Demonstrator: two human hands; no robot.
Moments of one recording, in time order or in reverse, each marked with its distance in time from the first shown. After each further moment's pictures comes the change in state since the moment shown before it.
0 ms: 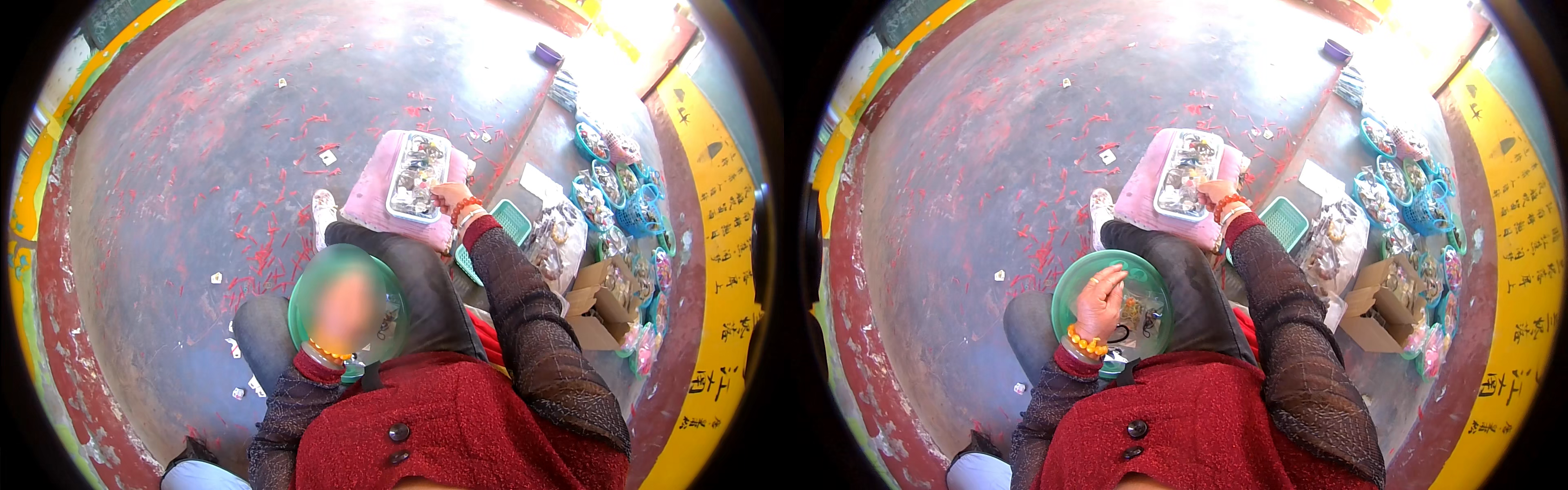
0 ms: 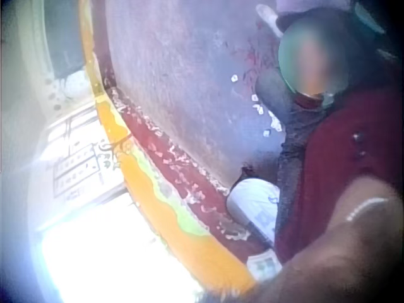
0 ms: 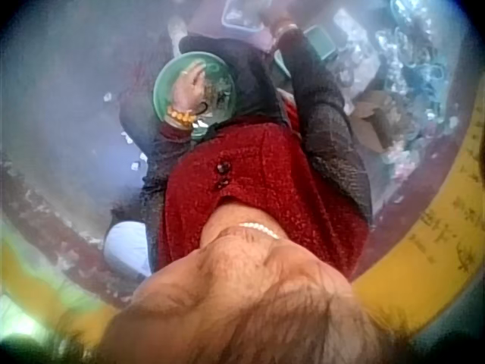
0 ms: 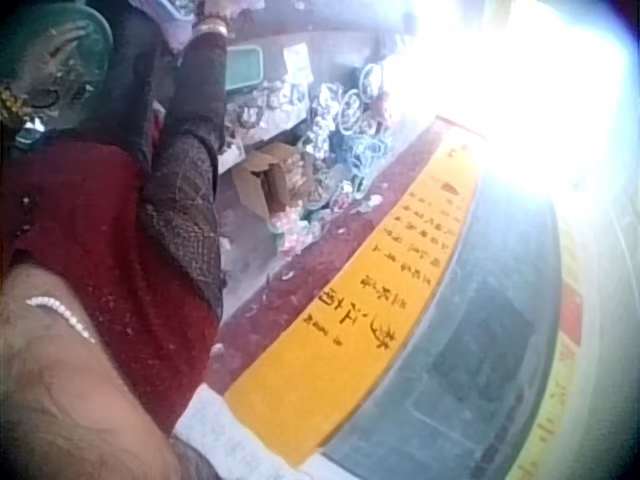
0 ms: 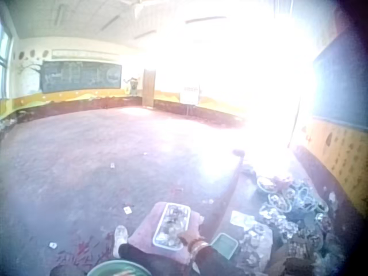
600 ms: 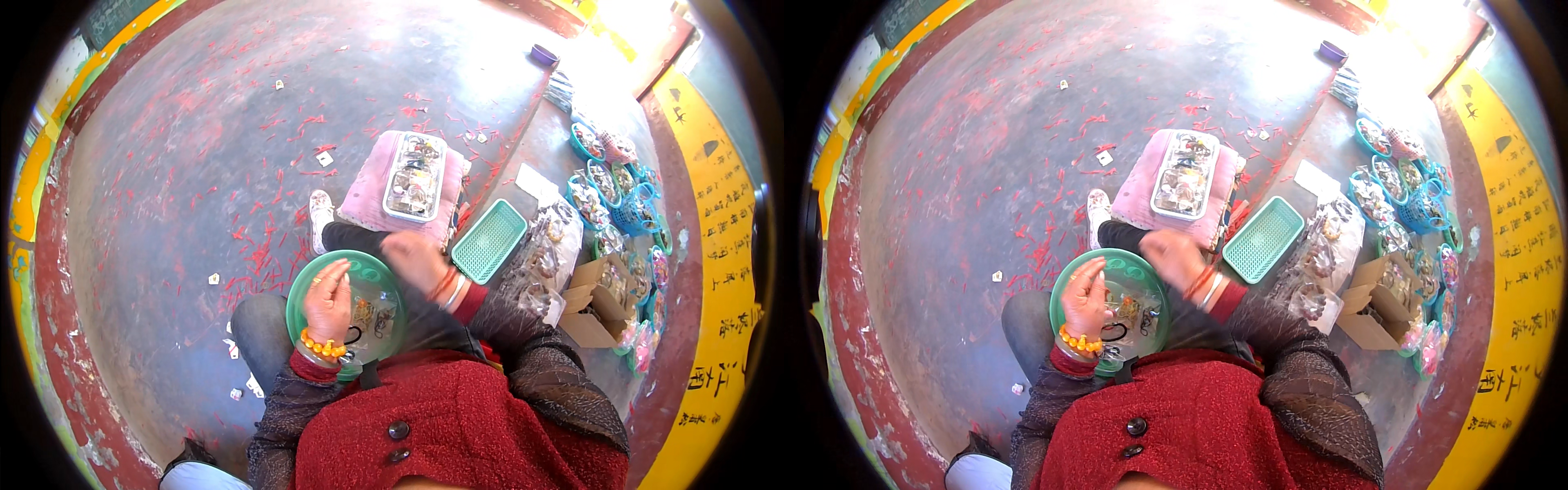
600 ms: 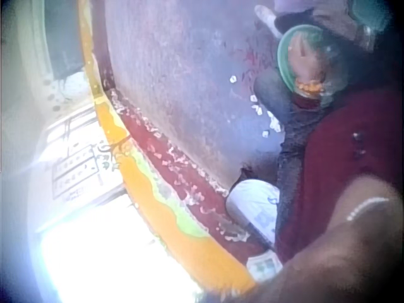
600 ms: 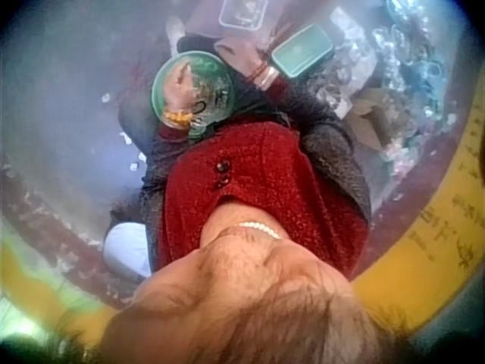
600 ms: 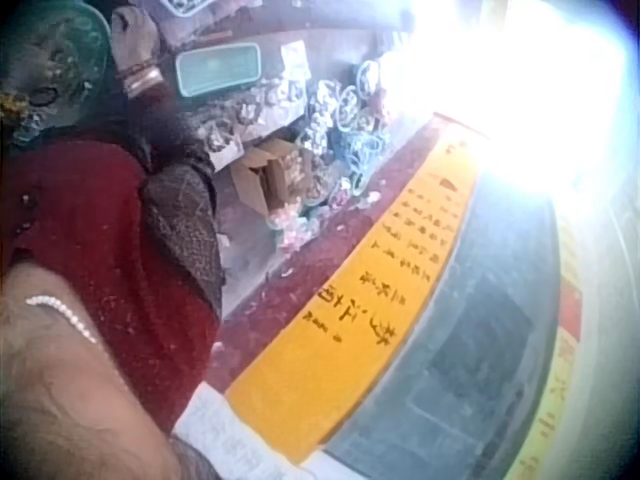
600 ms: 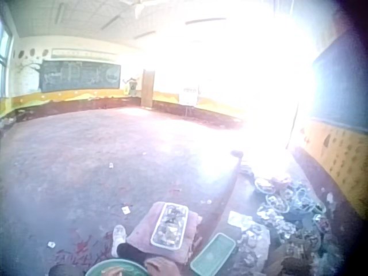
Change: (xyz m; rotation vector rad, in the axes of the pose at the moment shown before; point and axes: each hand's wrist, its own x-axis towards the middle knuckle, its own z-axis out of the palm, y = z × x) left_hand 0.005 0.004 -0.010 -0.357 0.136 -0.336; right_hand -0.173 0.024 0.081 -0.469 -0.024 -1.037
